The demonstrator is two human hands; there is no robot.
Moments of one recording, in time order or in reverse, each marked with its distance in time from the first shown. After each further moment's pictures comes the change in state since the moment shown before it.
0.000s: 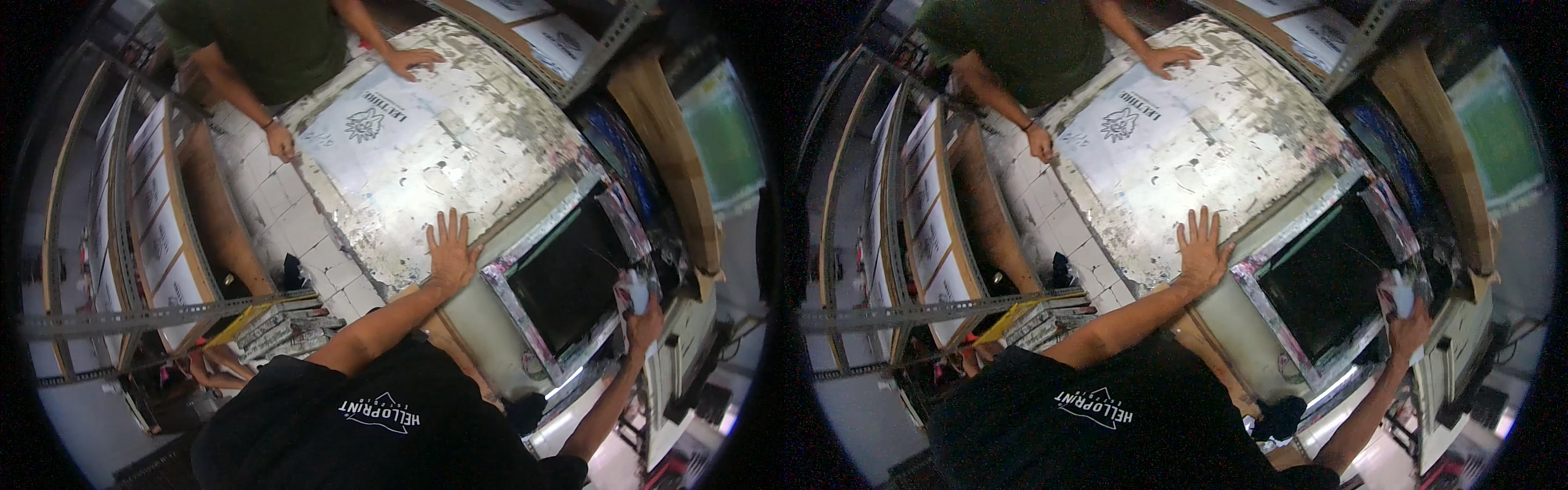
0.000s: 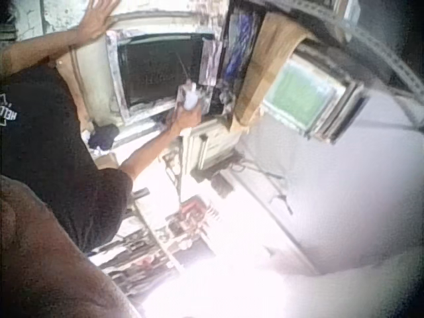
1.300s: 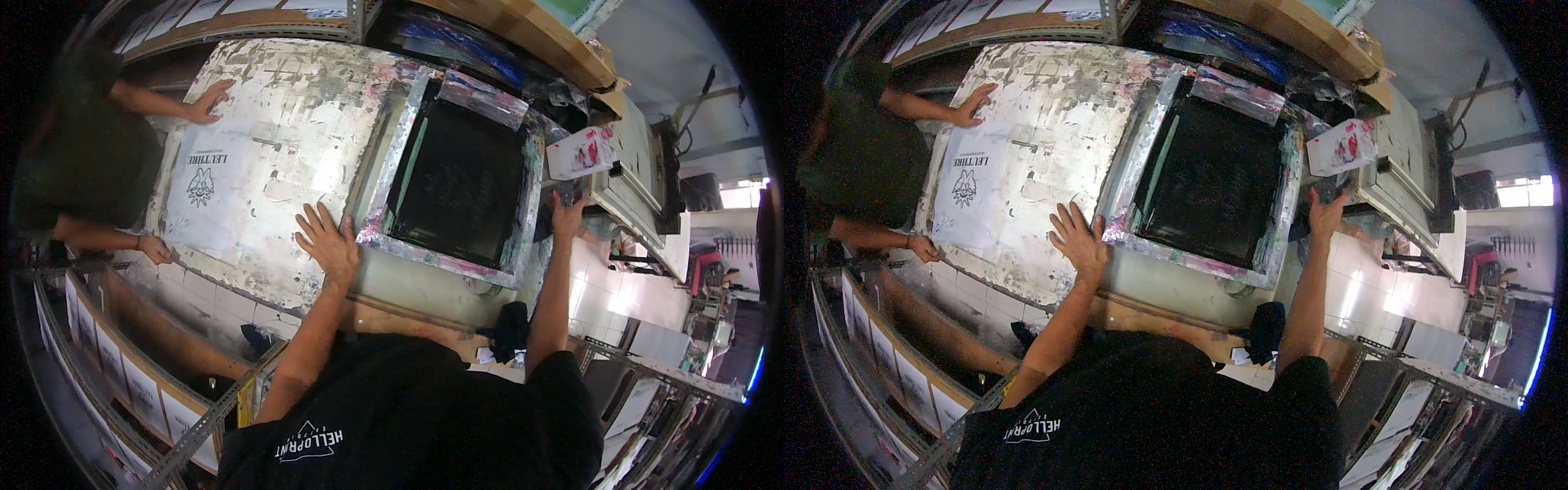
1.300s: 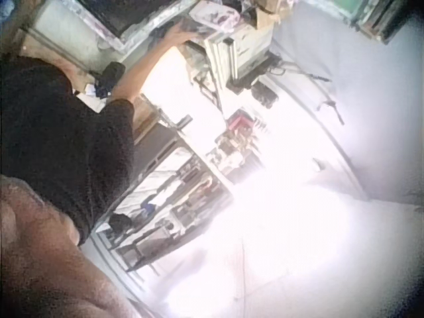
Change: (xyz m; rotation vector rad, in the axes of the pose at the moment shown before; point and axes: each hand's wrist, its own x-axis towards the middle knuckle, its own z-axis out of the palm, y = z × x) left_hand 0.003 0.005 0.013 0.115 0.085 0.063; right_hand -0.108 0.082 0.121 0.300 0.340 0.717
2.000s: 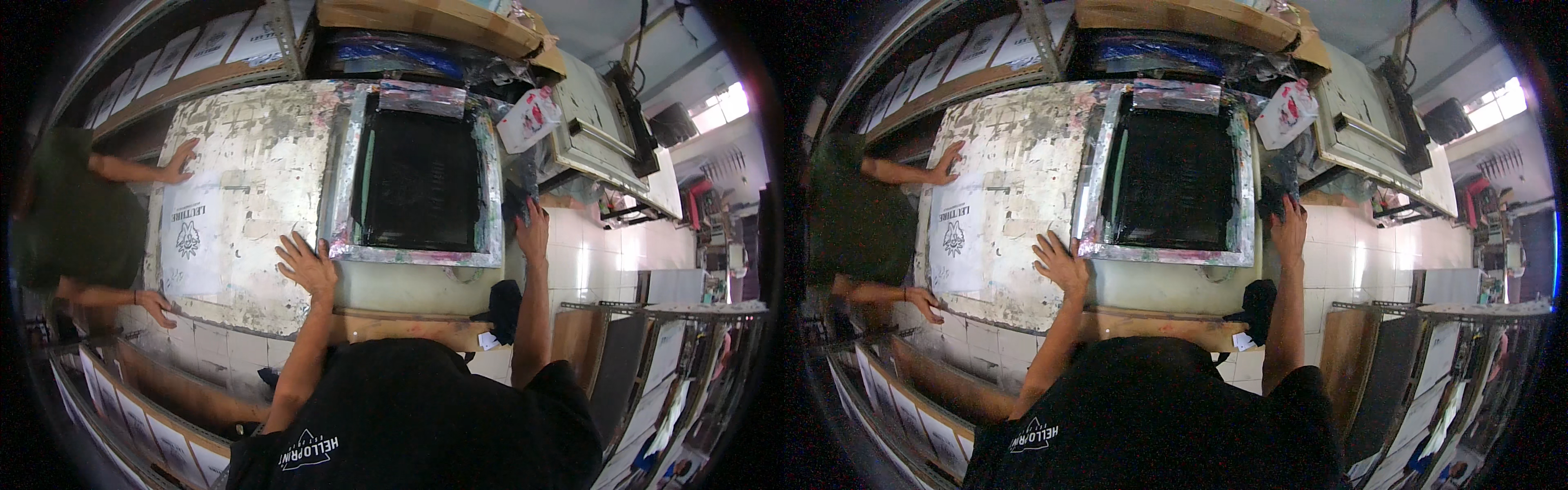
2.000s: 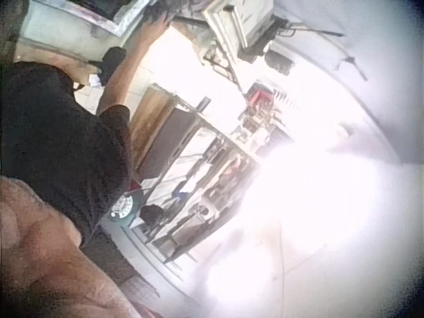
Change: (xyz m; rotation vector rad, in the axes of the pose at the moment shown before) left_hand -0.004 -0.010 0.015 0.000 0.045 0.070; right_hand -0.095 -0.002 -0.073 -0.133 -0.234 -0.243
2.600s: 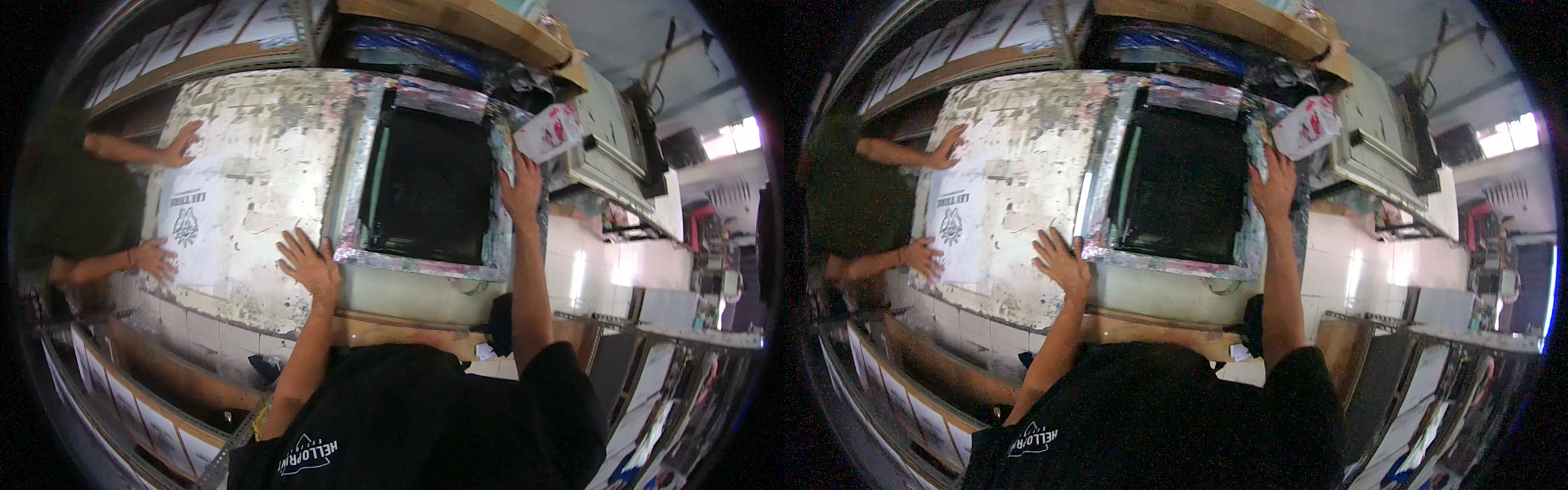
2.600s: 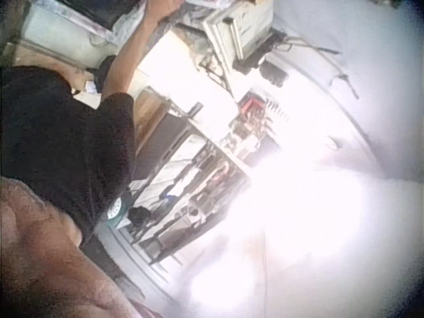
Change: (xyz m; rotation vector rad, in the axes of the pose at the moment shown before) left_hand 0.002 0.006 -0.005 0.026 0.013 -0.030; right_hand 0.114 -0.087 0.020 -0.007 0.180 -0.212
